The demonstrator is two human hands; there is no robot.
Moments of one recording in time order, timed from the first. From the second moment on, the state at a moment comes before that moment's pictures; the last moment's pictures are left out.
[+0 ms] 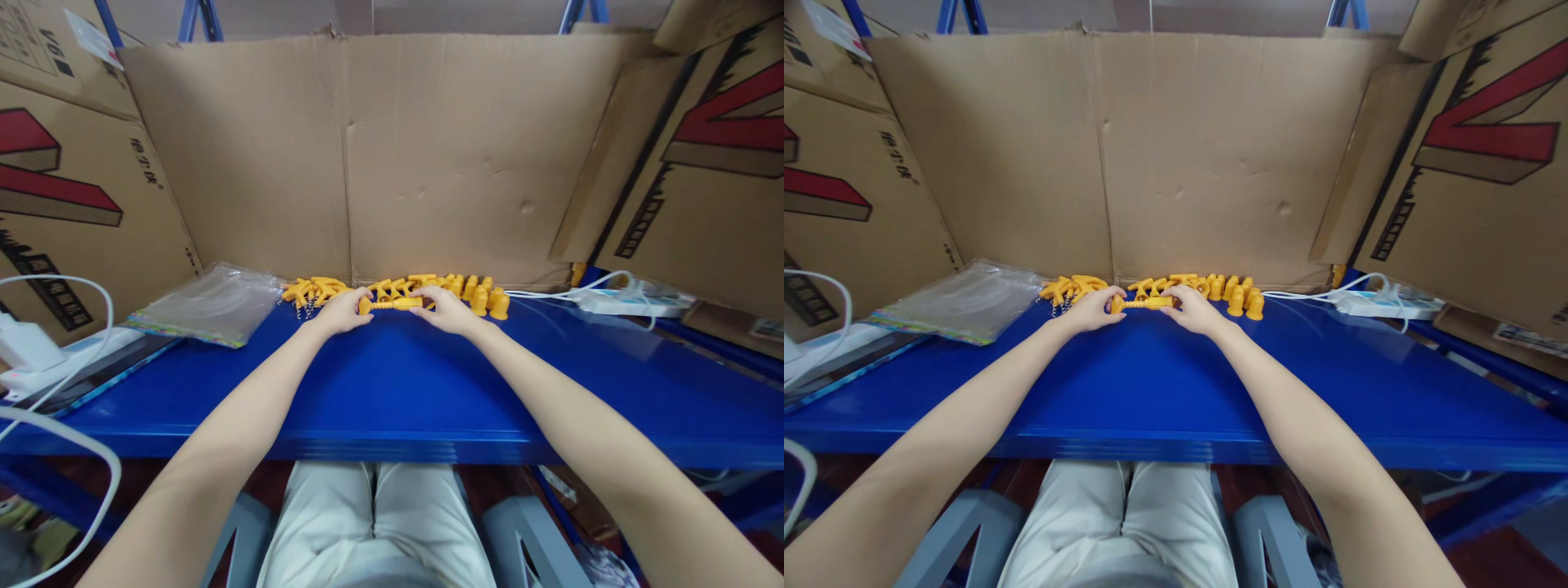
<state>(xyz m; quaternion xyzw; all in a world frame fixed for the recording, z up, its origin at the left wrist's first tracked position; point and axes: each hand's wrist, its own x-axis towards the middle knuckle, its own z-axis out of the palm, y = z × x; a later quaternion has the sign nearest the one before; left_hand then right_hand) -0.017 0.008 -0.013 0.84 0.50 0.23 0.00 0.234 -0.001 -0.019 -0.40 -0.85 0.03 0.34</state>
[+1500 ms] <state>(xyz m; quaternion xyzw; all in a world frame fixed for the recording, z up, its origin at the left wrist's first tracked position) -0.012 -0.004 -0.005 0.81 0.51 0.29 -0.01 0.240 -0.010 -0.006 -0.43 -0.65 0.49 0.39</state>
